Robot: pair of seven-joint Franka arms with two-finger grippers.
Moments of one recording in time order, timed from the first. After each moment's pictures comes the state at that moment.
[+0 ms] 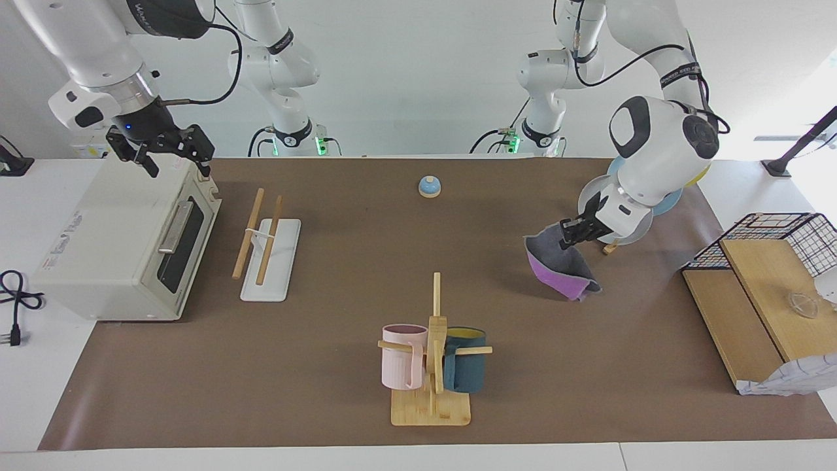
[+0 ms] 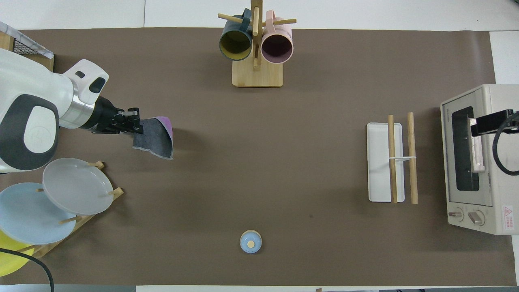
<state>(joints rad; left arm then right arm) -0.04 0.09 -0.14 -1.85 -0.29 1.89 -0.22 0.01 -0.05 -0.09 -1.62 -0.01 1.55 -0.07</state>
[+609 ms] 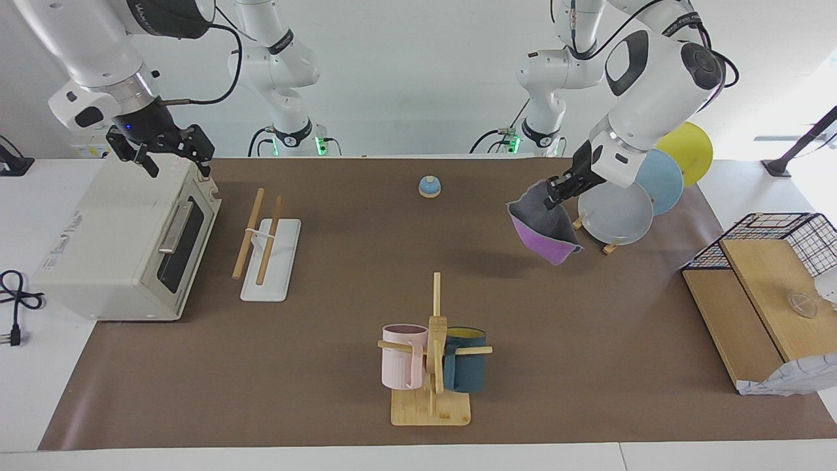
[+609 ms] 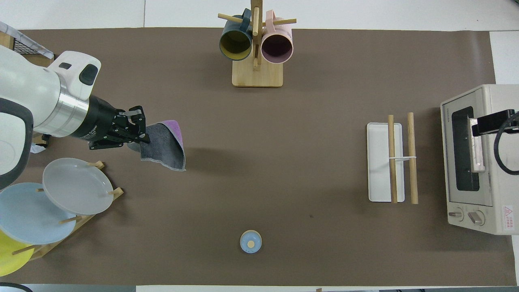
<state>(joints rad) -0.06 0.02 -0.20 -1.68 -0.30 1.62 -0.64 0.01 -0.05 -0.10 -1.62 -0.01 1.55 -0.07</state>
